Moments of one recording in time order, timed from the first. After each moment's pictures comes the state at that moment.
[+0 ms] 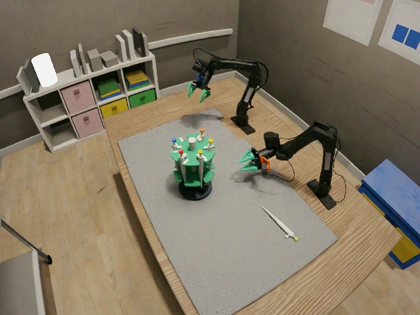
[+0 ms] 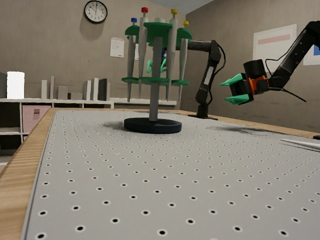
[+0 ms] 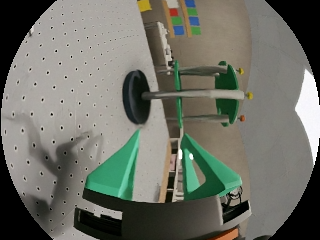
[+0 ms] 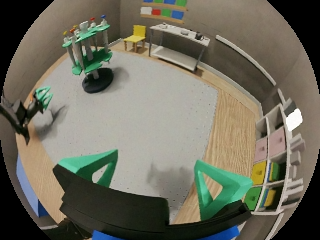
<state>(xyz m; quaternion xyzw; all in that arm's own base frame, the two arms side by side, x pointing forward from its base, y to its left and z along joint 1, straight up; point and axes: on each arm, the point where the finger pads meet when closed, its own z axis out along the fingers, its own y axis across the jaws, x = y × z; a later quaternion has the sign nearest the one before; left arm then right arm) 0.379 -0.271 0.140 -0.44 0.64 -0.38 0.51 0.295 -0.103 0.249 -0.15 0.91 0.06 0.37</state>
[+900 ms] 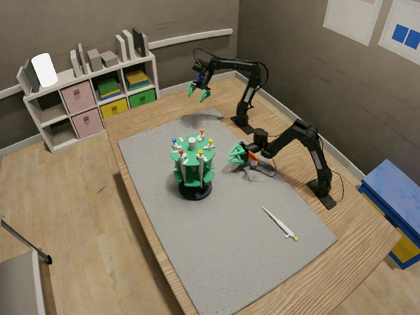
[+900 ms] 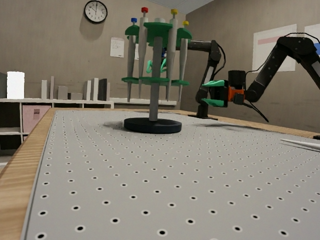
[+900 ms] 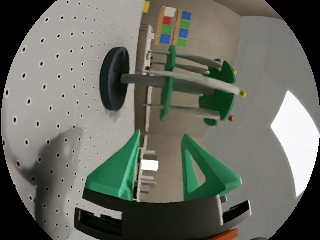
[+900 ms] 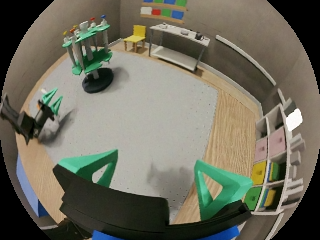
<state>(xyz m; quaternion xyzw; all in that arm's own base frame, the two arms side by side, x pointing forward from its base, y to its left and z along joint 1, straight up) 0.404 -0.343 0.135 -0.51 0.50 -0.47 0.51 0.295 -0.103 0.249 -0.15 0.91 0.06 0.37</state>
